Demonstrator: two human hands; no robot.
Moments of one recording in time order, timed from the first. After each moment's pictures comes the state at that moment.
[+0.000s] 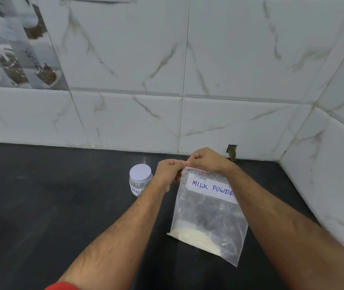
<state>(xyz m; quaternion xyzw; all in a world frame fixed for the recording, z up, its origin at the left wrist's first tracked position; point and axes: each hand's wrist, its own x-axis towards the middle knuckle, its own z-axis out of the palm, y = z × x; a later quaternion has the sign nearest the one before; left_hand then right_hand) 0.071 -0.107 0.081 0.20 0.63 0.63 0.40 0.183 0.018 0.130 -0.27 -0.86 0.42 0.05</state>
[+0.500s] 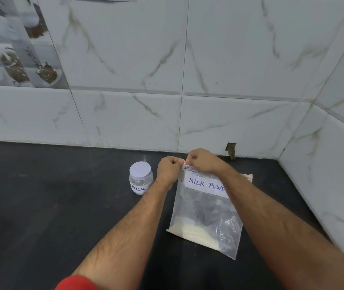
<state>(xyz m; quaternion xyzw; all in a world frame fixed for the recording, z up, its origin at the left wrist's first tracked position) 0.073 -0.095 0.067 0.25 0.74 0.57 0.26 0.173 0.005 0.122 -0.30 -0.90 0.32 0.04</state>
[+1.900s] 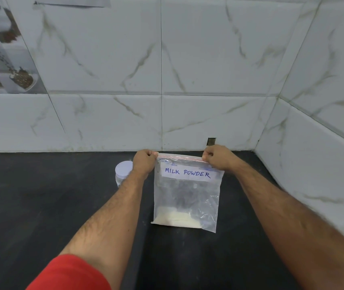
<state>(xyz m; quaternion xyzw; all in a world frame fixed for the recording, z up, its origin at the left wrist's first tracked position) 0.042 -0.103 0.074 0.27 0.79 0.51 0.21 0.268 0.022 0.139 -0.39 -0.89 0.24 0.08</state>
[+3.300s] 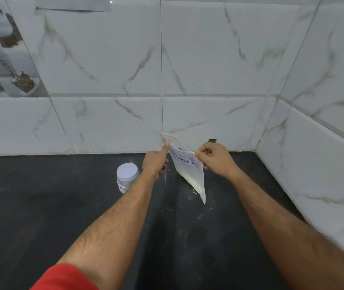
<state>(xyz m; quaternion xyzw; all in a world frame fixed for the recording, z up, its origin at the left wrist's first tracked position) 0.083 -0.107 0.109 0.21 0.74 0.56 0.30 0.264 -0.009 0.138 -0.35 -0.82 0.37 0.27</state>
